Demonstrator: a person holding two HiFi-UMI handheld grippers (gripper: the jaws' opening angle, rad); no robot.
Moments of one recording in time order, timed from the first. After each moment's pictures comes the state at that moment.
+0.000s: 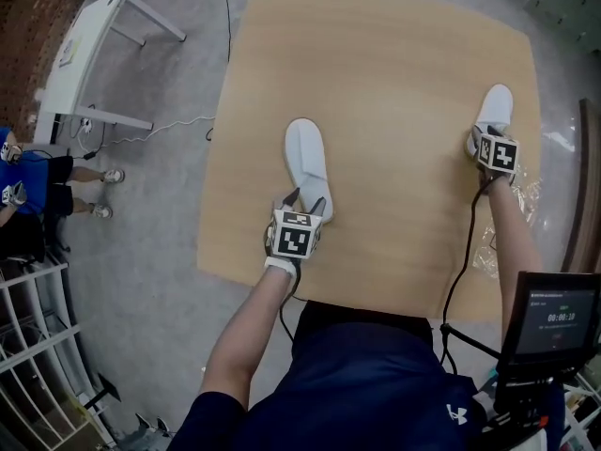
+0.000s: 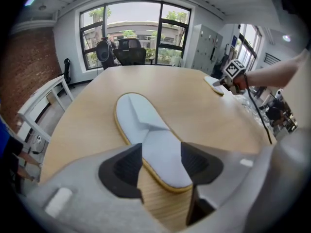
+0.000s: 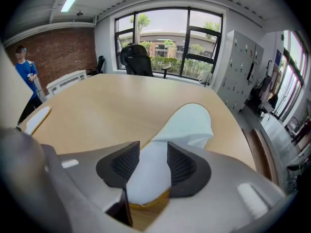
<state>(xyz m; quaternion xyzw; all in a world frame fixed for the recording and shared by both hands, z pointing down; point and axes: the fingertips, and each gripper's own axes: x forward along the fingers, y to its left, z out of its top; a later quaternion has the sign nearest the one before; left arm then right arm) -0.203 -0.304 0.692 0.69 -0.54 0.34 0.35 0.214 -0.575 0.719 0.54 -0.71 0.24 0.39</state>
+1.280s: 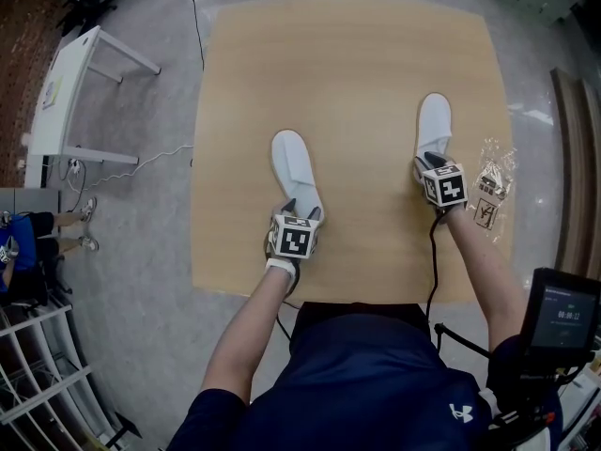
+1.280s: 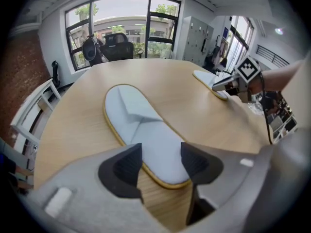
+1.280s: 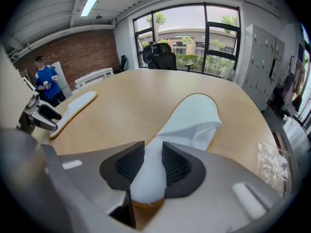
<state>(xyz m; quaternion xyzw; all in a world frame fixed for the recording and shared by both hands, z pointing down) -0.166 -0.290 0.722 0.71 -0.49 0.39 0.33 0.124 -0.438 0.719 0.43 -0.78 0.25 0.38</state>
